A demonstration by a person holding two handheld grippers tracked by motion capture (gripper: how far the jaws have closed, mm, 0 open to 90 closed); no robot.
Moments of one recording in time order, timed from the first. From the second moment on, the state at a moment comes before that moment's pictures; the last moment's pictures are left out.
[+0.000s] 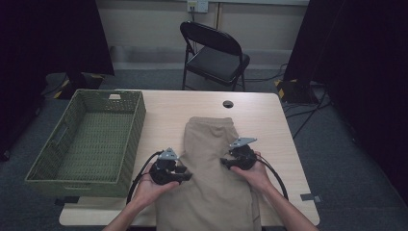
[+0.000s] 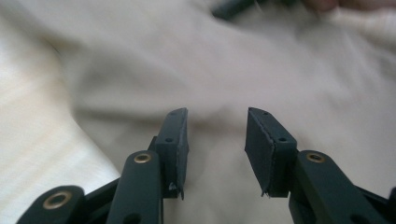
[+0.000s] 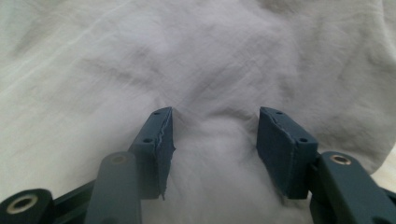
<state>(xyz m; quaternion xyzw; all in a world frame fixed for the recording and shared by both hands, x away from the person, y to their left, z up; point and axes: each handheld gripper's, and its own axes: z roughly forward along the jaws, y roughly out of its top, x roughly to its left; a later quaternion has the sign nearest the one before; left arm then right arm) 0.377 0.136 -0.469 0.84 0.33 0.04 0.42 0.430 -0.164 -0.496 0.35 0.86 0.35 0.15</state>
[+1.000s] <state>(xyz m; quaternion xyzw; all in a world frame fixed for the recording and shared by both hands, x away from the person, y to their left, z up) 0.388 0.125 -0.491 0.86 0.34 0.06 0.37 0.413 -0.176 -0.447 0.34 0.83 0.42 0.15</state>
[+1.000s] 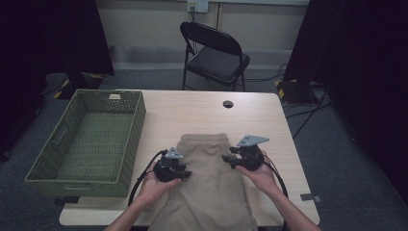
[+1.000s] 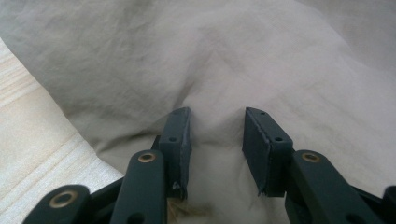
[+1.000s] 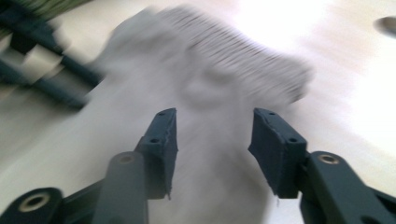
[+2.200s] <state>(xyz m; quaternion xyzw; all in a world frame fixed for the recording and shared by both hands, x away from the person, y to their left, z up) 0.388 0.123 -0.489 0.87 0.33 0.07 0.36 0.485 -0.164 -0.501 0.38 0.82 0.40 0.12</state>
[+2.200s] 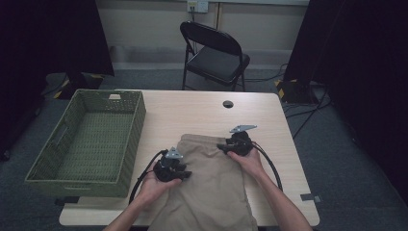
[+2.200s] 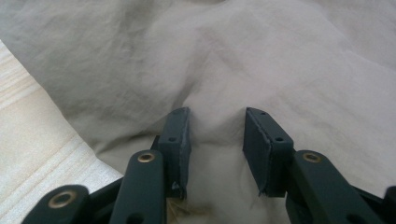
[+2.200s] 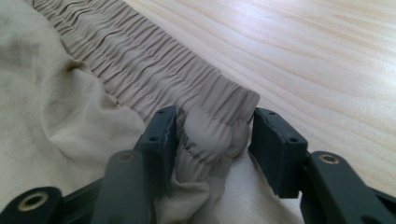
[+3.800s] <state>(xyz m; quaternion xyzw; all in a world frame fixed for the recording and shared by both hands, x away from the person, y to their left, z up) 0.424 0.163 -0.484 0.81 0.42 0.04 0.41 0.436 -0.145 -0.497 0.32 0.87 0.36 0.12</state>
